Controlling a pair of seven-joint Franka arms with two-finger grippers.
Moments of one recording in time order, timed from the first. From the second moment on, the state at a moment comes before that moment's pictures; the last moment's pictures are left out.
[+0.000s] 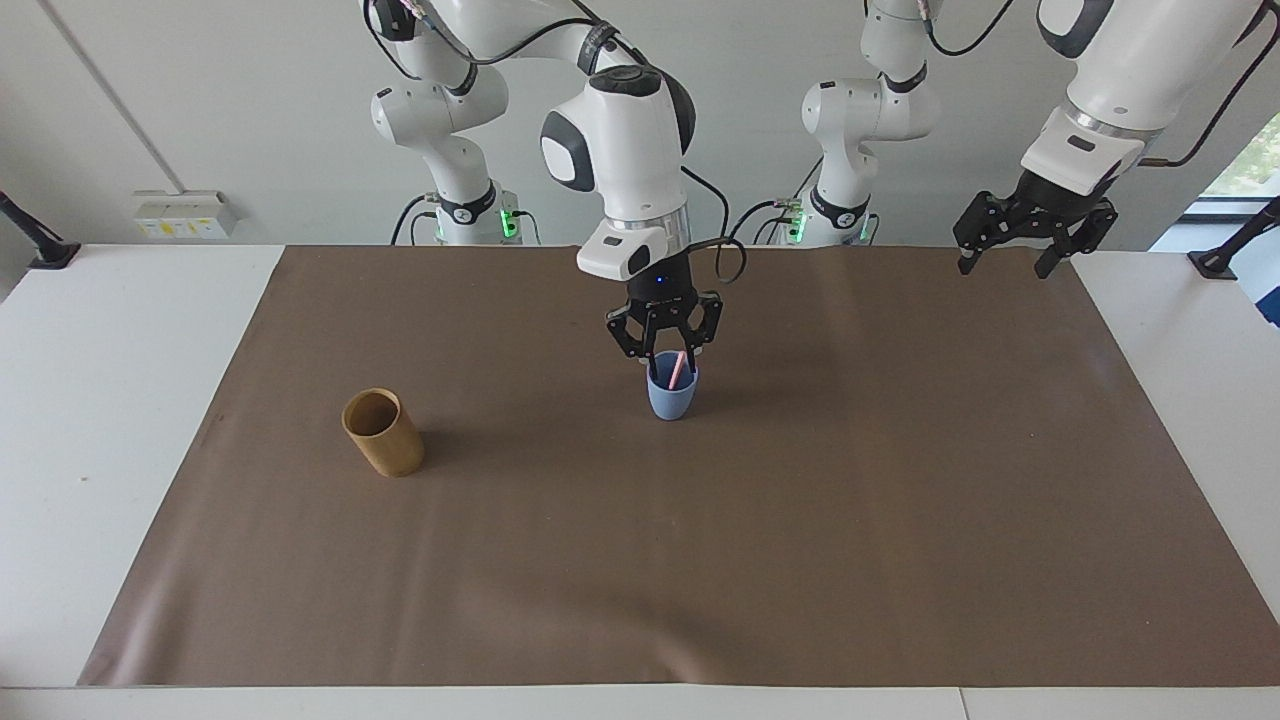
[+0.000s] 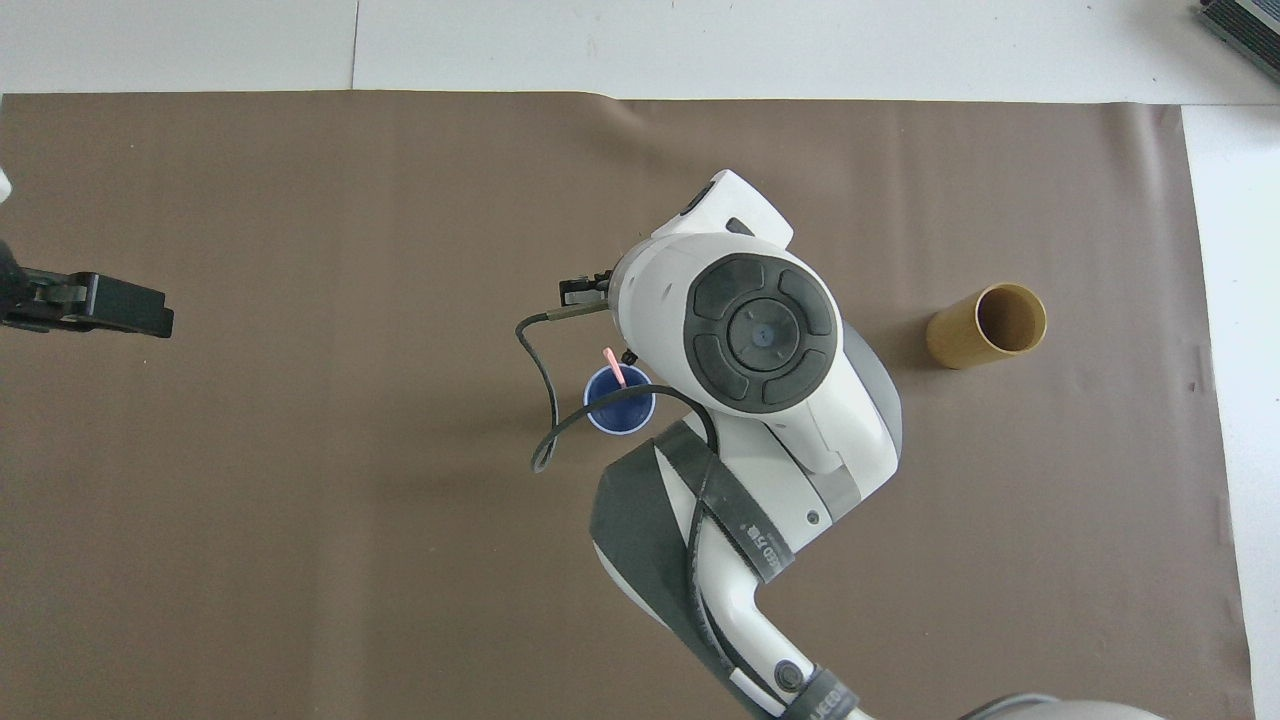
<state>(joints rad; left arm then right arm) -0.10 -0.02 0.01 -1.55 -0.02 1.56 0.02 0.48 0.30 0.11 -1.55 -0.10 2.21 0.53</state>
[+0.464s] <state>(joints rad) -0.10 -0.02 0.01 -1.55 -0.02 1.56 0.02 0.46 0.25 0.10 -1.54 -0.10 2.15 0.53</state>
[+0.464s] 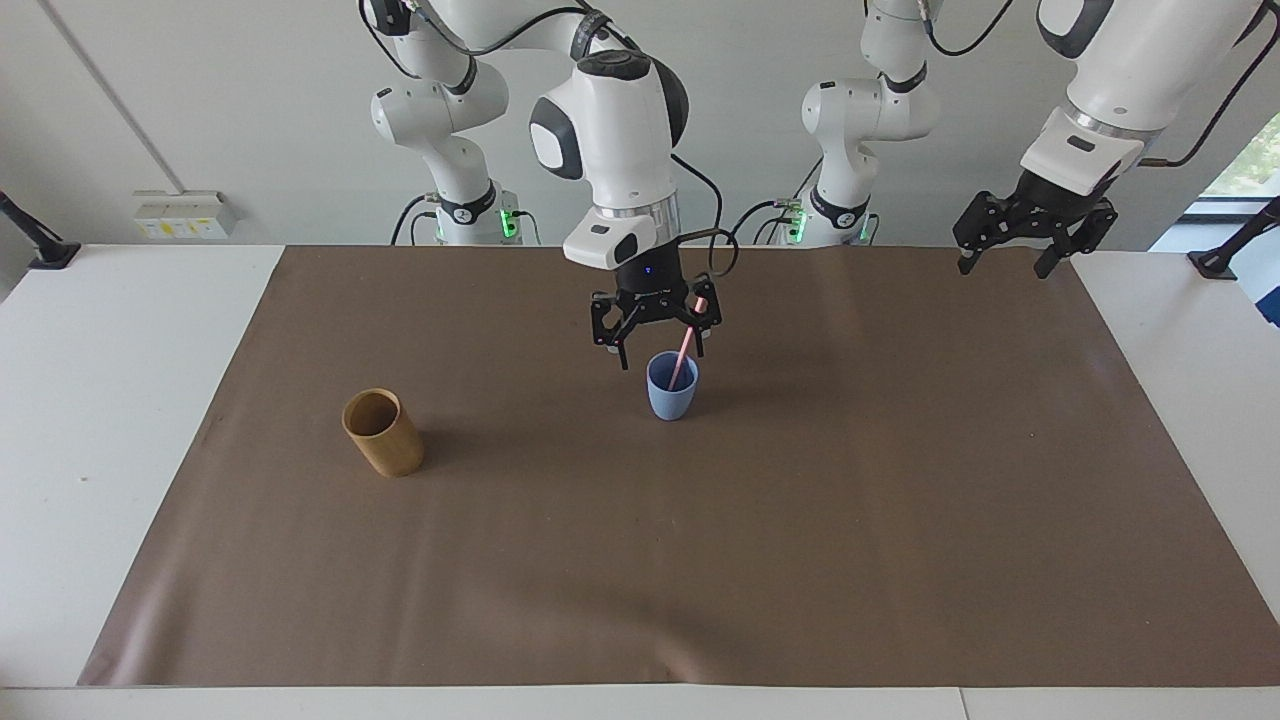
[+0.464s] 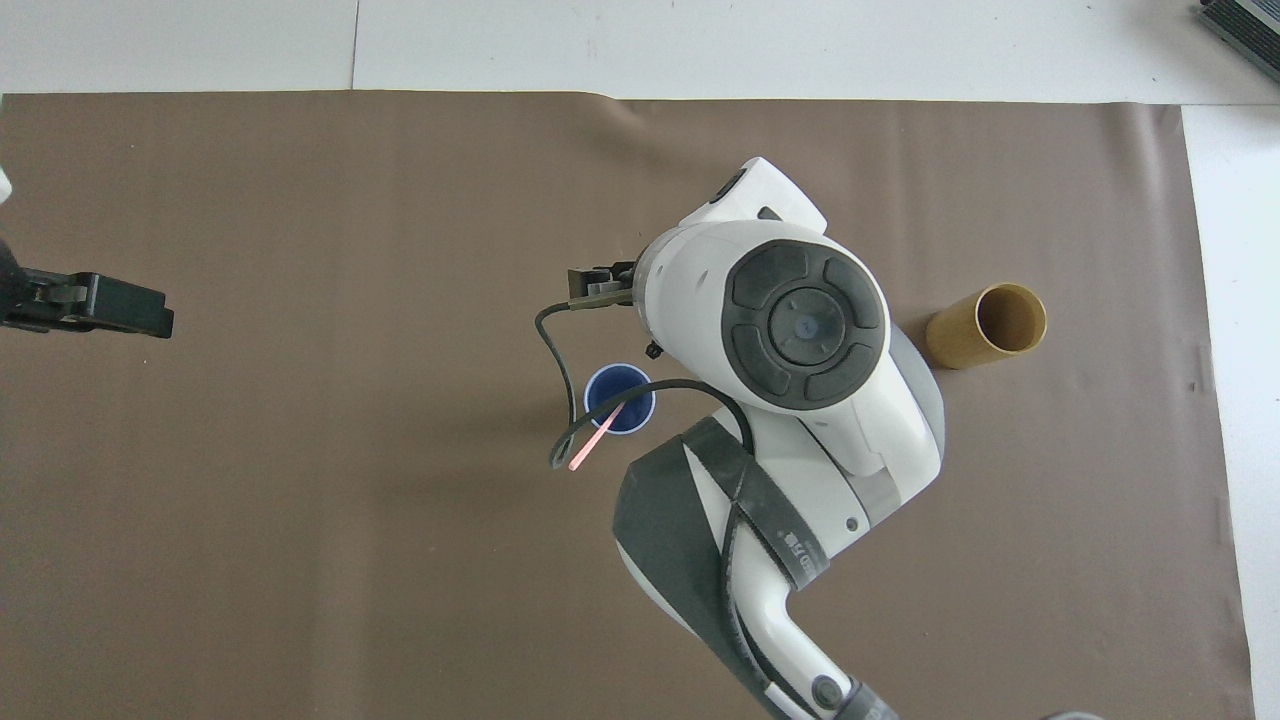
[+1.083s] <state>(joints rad) -0.10 -0.02 0.01 -1.55 -0.02 1.56 0.02 0.21 0.05 0.10 -1.54 -0.09 1.78 0.53</state>
